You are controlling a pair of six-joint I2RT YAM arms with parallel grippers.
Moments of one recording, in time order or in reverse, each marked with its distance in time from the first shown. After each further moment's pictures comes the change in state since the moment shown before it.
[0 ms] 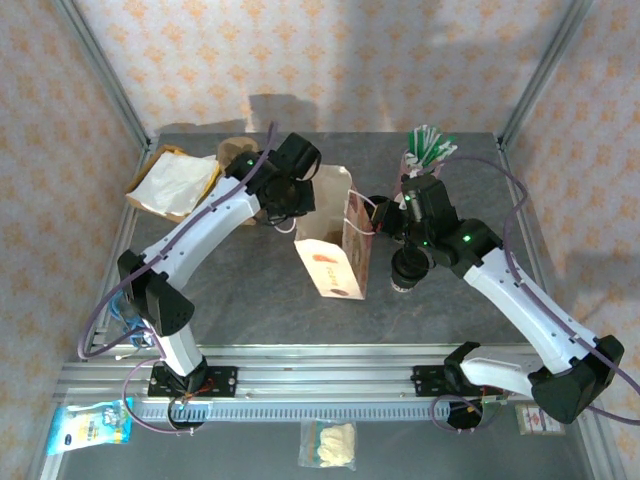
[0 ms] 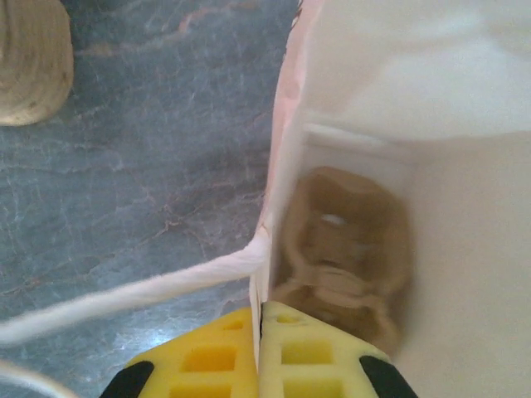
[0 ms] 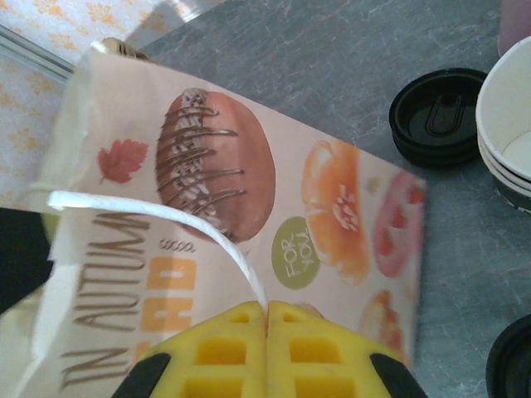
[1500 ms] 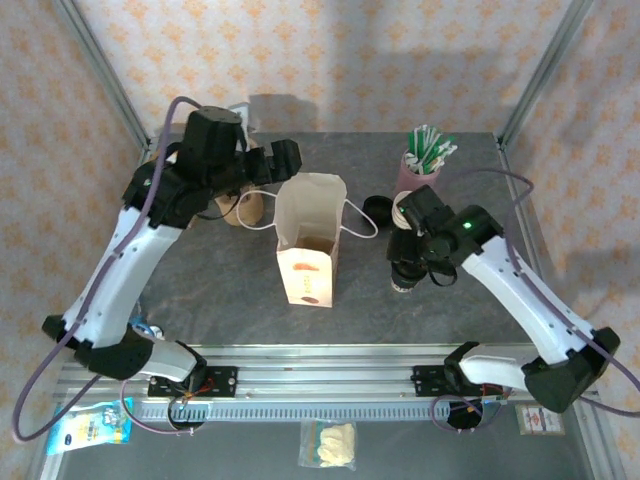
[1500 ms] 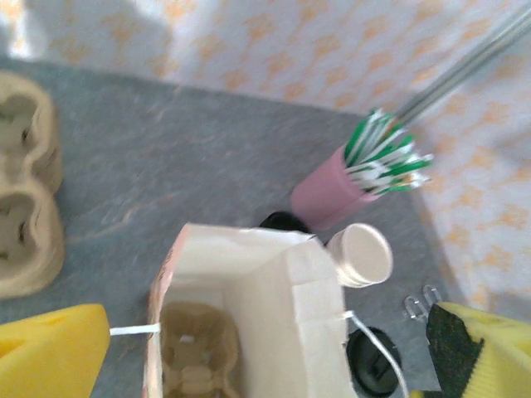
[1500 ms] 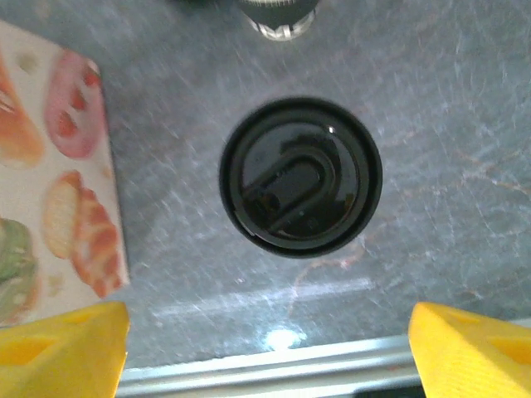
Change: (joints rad) left arm 0.080 -0.349 0.031 0.211 0.068 0.203; right arm -0.006 0.089 0.116 -0.646 0.127 0.027
